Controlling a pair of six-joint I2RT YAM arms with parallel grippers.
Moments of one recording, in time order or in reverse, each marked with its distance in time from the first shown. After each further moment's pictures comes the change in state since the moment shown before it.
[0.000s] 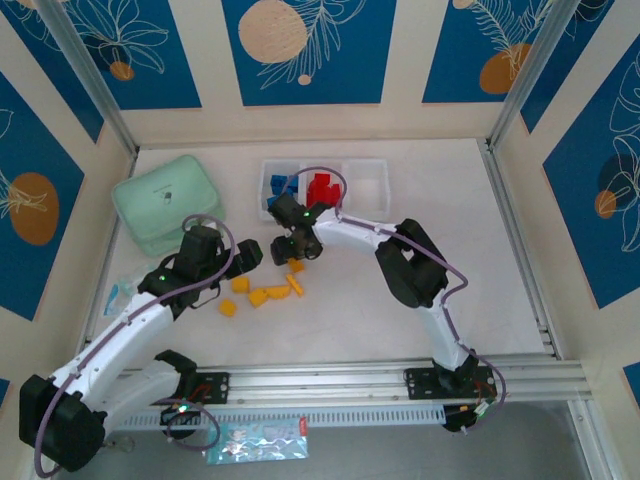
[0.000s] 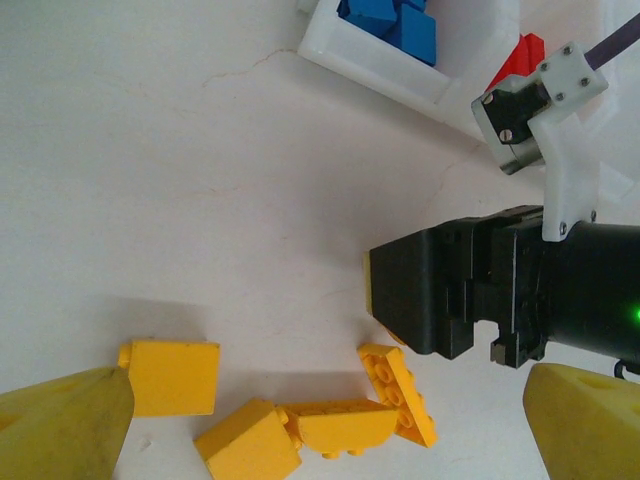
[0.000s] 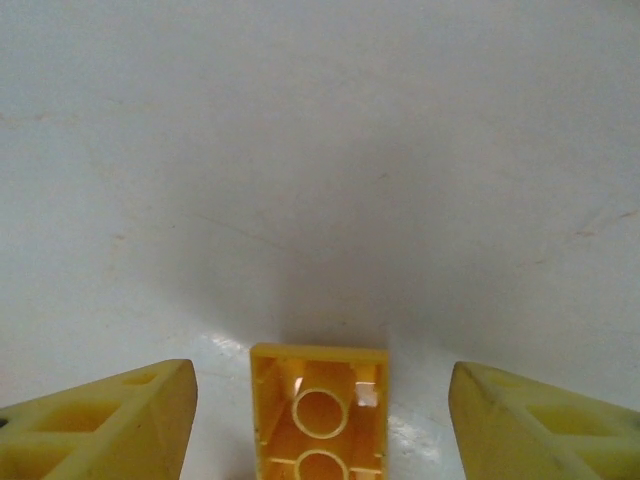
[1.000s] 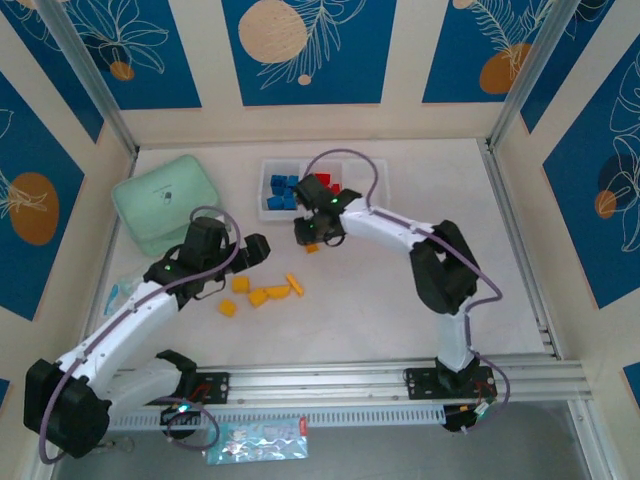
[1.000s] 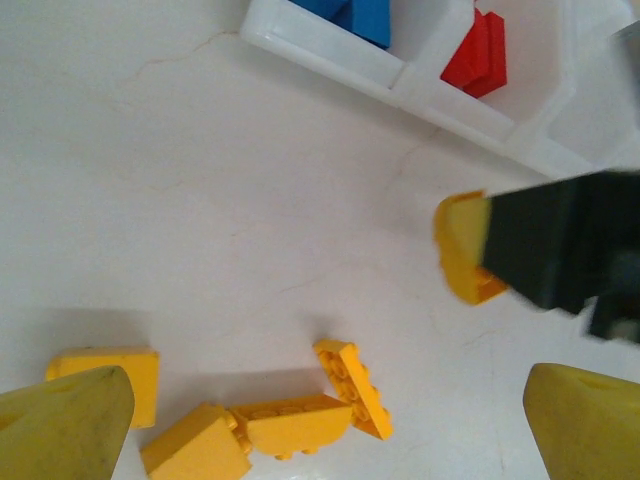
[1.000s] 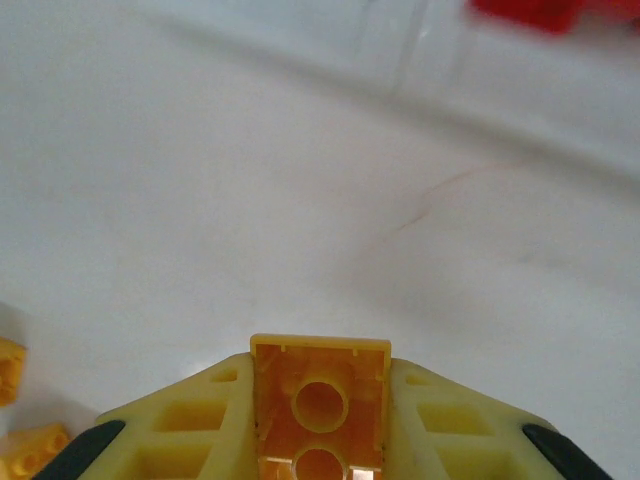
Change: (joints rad) left arm -0.002 0.092 0.061 0.032 0.095 0.000; right arm -0.123 -0.219 -0.107 0.024 0.013 -0.022
